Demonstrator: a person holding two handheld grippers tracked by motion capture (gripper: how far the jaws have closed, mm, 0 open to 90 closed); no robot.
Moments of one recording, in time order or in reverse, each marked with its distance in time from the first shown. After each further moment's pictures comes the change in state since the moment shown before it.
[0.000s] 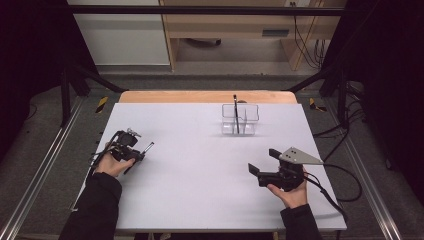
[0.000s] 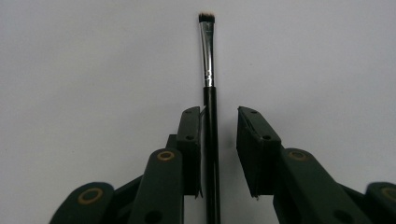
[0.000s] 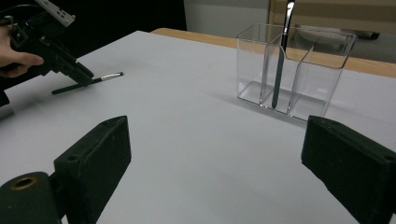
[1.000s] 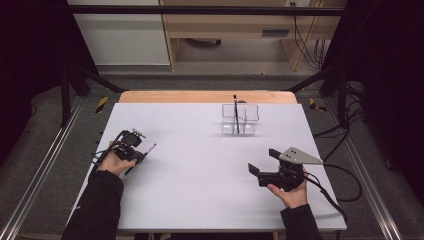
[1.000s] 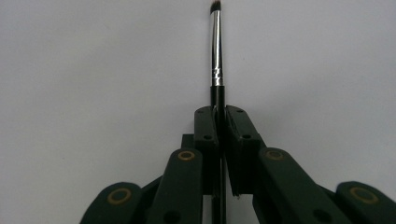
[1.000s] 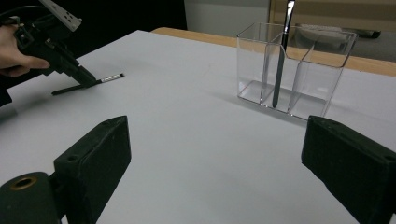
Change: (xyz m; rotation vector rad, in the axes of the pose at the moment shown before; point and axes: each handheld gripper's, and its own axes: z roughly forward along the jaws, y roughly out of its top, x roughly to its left) left arm -0.006 0.008 0.005 0.066 0.012 0.046; right arm 0.000 0.000 0.000 0.004 0.002 0.002
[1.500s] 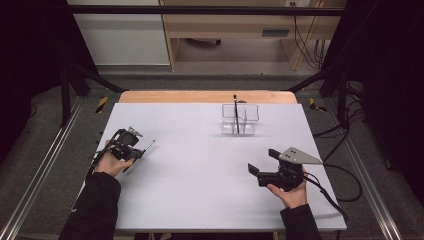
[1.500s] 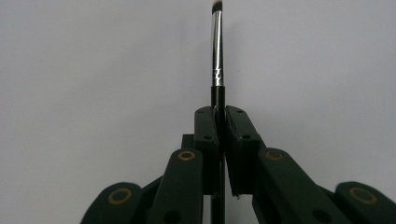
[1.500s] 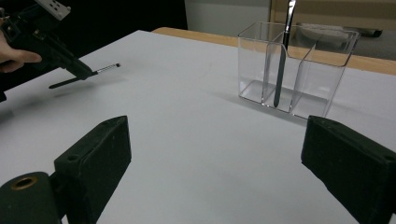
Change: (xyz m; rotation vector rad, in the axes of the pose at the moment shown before) left arm -0.002 -0.004 -0.021 -0.088 0.016 0.020; right arm 0.000 0.000 0.001 -0.001 0.002 0.006
